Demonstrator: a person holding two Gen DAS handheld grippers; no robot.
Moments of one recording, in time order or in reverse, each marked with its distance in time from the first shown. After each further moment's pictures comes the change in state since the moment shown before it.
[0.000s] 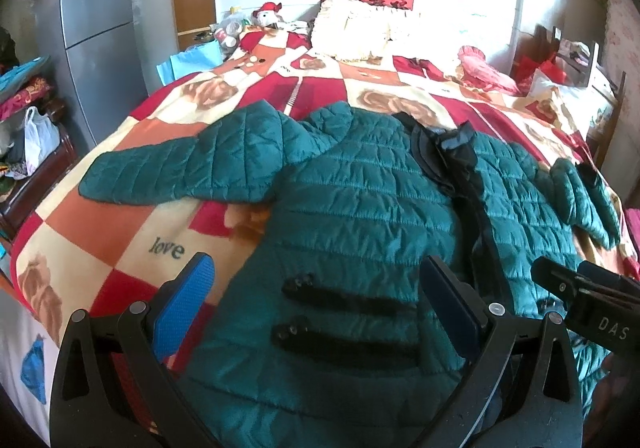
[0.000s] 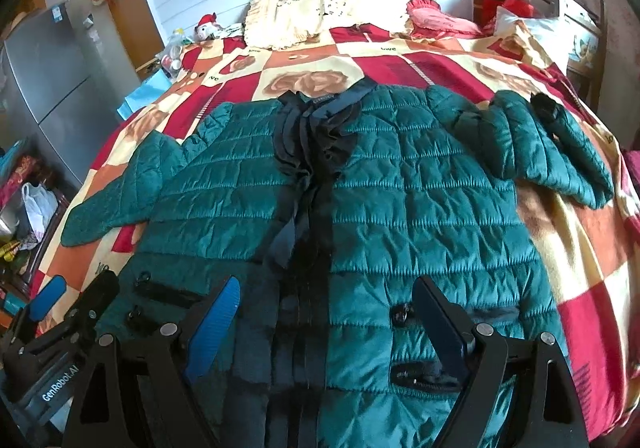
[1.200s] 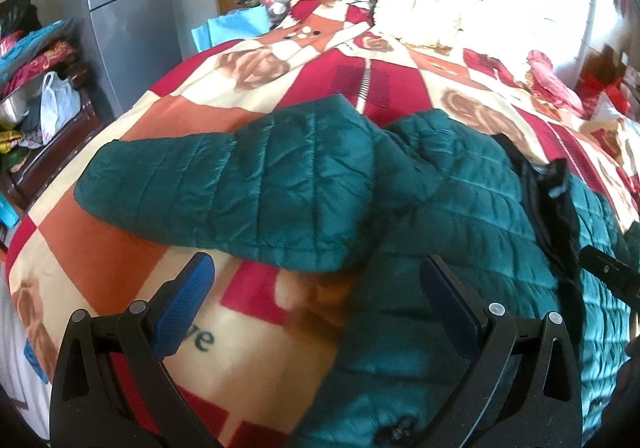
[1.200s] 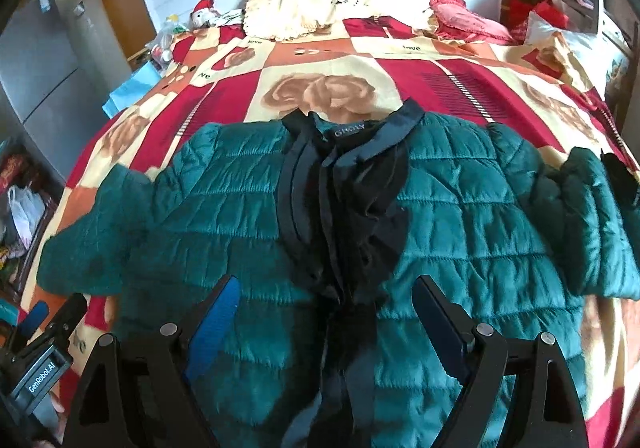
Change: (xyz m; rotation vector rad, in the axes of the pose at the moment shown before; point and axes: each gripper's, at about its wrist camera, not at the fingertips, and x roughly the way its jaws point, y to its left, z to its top) left arm 0.118 0.070 0.067 -0.123 0.110 0.133; right arm 0.110 0.028 0.104 -0.009 0.049 0.007
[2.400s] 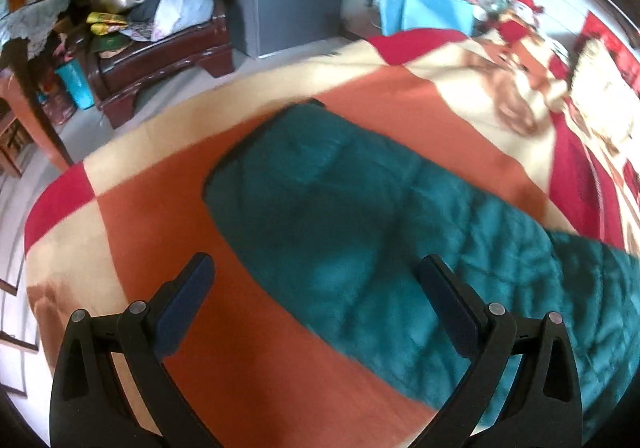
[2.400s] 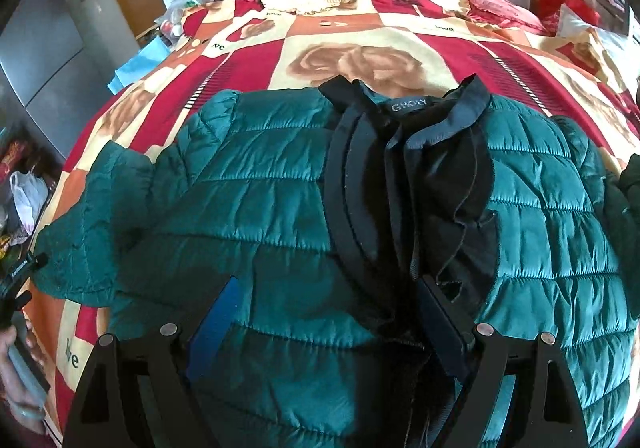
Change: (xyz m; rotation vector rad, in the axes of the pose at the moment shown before) left arm 0.106 0.238 0.044 -0.444 0.077 0.320; right arm 0.054 0.033 0.003 -0.045 0.069 0.032
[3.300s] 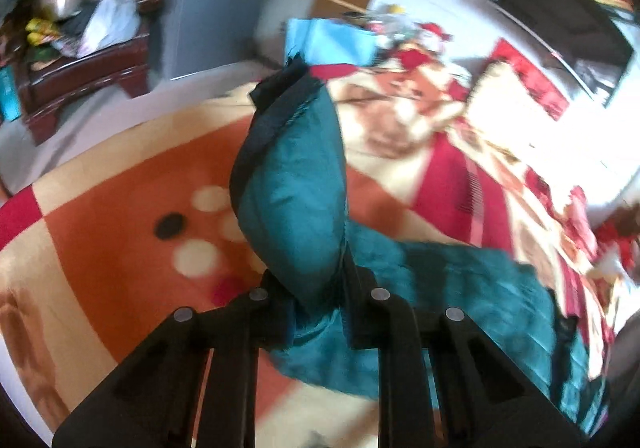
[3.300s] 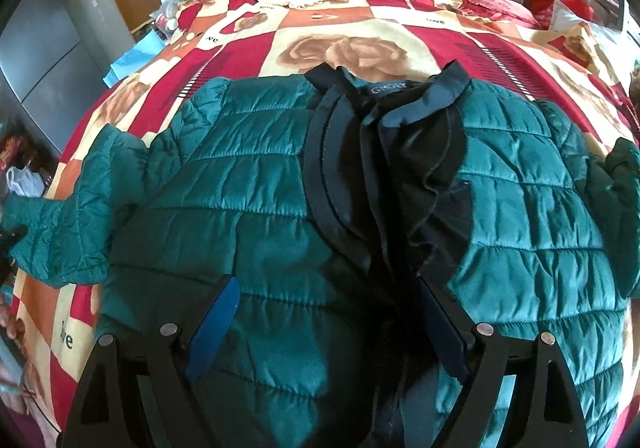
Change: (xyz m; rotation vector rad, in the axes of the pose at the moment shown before) left arm -0.093 -0.031 -0.008 0.058 -0.064 -0.405; right arm -0.016 -0.014 -0.018 0.005 0.015 -0.020
